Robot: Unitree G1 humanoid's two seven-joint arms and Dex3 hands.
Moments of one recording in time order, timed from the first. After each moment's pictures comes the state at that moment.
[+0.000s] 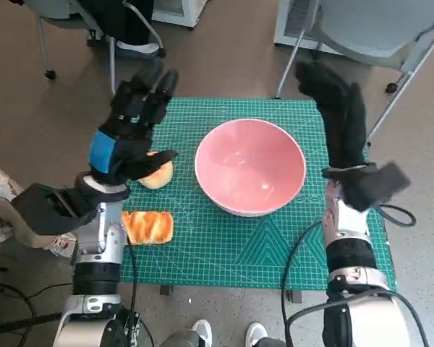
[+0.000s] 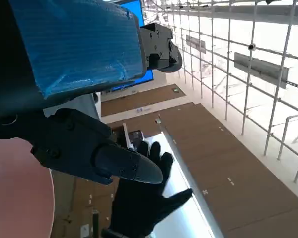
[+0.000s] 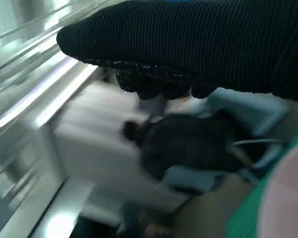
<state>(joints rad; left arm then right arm) -0.58 0.16 0.19 0.43 -0.39 -0.47 -0.62 -0.90 -0.11 -0.20 1.02 0.14 -0.94 0.41</state>
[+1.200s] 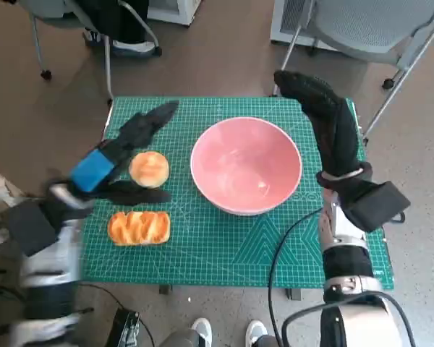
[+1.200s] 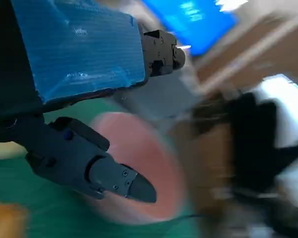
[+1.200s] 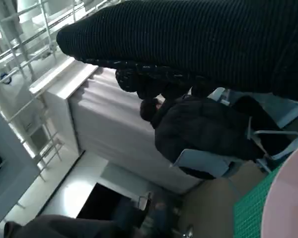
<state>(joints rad) -0.32 0.57 0.19 -0.09 -0.03 -0.06 -0.69 -0.84 -0.10 -0.17 0.89 0.16 -0.89 0.45</state>
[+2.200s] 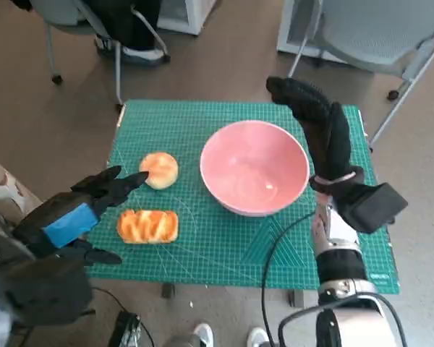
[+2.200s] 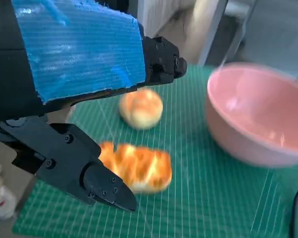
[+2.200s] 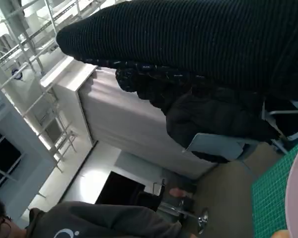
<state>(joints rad) -0.06 0.84 0.08 -0.64 0.31 0.42 -0.73 -0.84 -0.07 -0.16 0.90 0.24 -0.86 0.51</state>
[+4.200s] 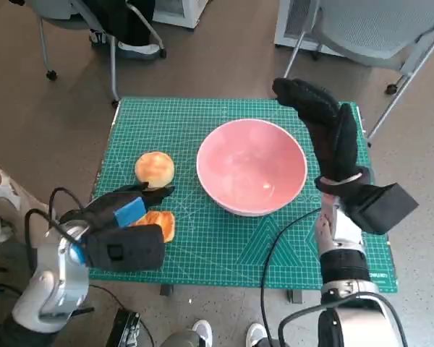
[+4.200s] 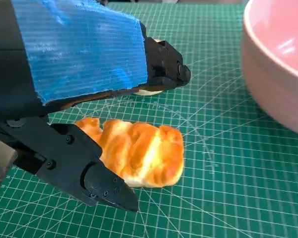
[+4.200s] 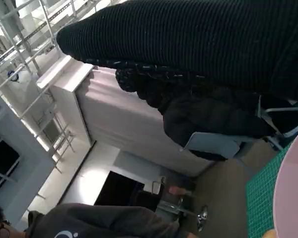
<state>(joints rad) -0.28 0.69 -0.28 -0.25 0.60 0.46 -0.66 -0.82 -0.09 -0.18 0.89 0.28 -0.85 0.57</state>
